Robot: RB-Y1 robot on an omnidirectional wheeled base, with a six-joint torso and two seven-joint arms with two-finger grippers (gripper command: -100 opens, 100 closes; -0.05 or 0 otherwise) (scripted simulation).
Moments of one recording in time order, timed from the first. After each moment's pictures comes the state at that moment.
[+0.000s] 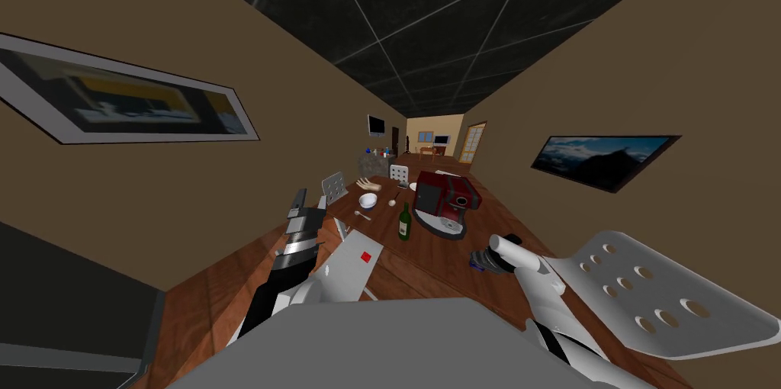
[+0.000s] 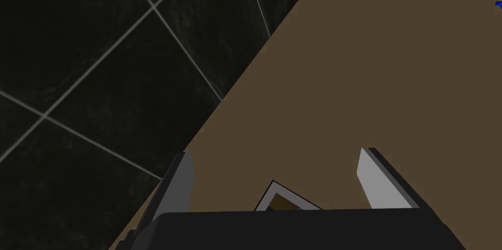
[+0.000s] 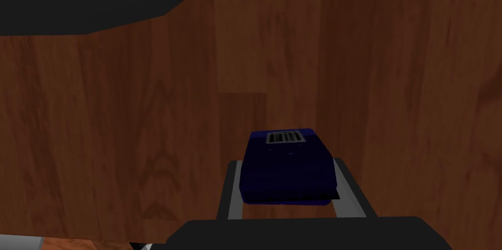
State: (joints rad) left arm 0.52 -0.01 -0.06 -2.26 0.12 -0.48 -0.04; right arm -0.14 -0.44 -0.58 -1.10 -0.40 1.23 -1.33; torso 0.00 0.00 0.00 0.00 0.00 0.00
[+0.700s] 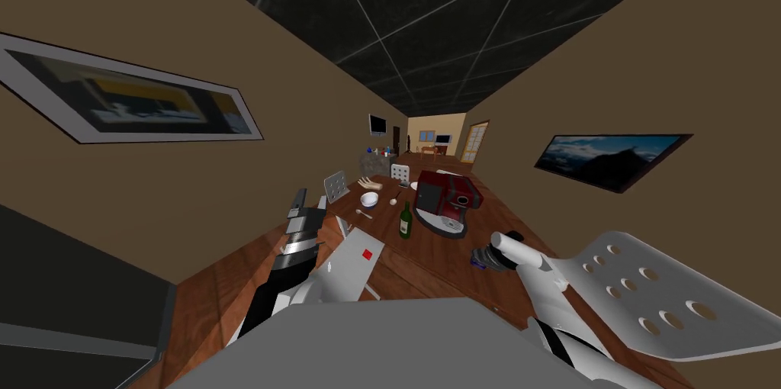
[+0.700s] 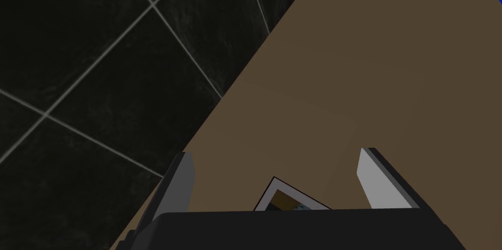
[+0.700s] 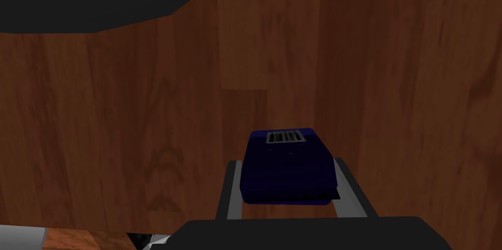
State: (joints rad) left arm 0.52 -0.01 -0.06 -2.26 0.12 -0.48 -0.04; right arm -0.15 -0.46 -0.58 -1.12 -0.41 1.27 -1.35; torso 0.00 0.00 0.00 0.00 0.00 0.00
